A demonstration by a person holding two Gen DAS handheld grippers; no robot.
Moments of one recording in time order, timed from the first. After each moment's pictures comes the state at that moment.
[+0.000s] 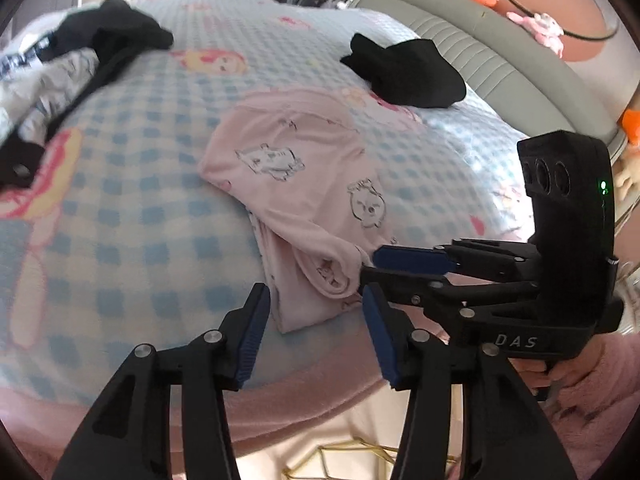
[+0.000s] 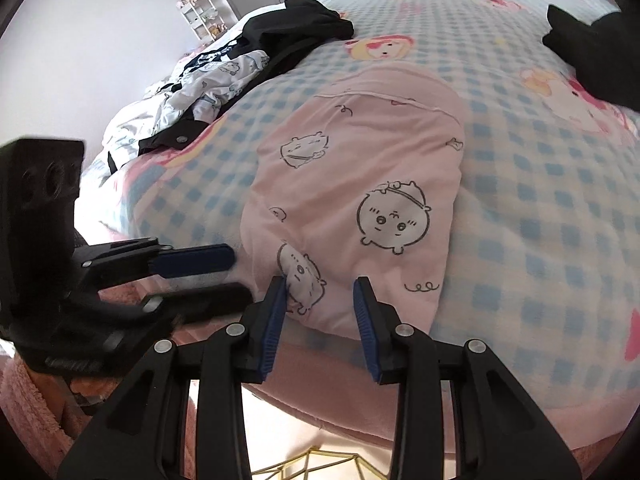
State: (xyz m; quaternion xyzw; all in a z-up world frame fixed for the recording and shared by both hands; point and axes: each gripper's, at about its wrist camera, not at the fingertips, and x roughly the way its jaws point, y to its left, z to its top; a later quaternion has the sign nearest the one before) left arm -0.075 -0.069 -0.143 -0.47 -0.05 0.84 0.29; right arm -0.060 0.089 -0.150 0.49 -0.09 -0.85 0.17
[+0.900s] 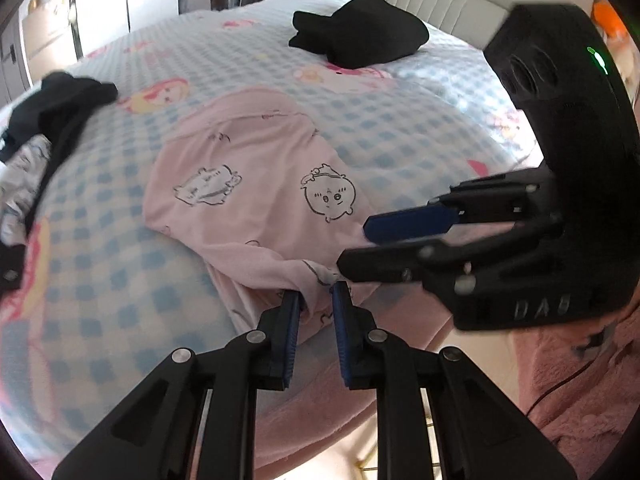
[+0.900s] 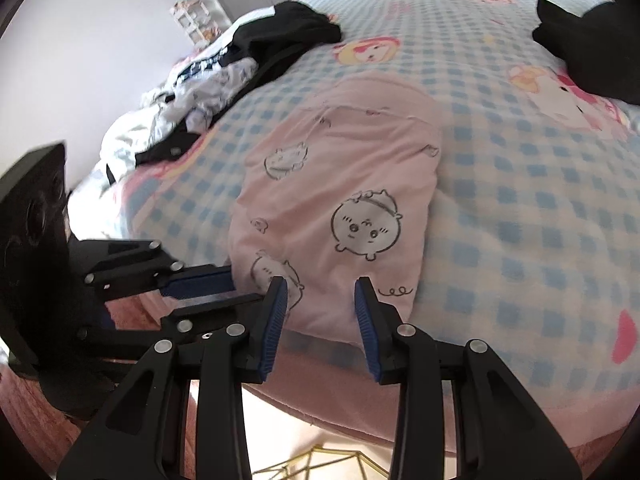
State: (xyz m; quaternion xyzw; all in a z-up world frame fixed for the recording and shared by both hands) left arm -0.077 -0.027 -0.141 -0.46 0.09 0.82 0.34; right arm -0.063 0.100 -0.146 0.49 -0.09 -0.85 0.16
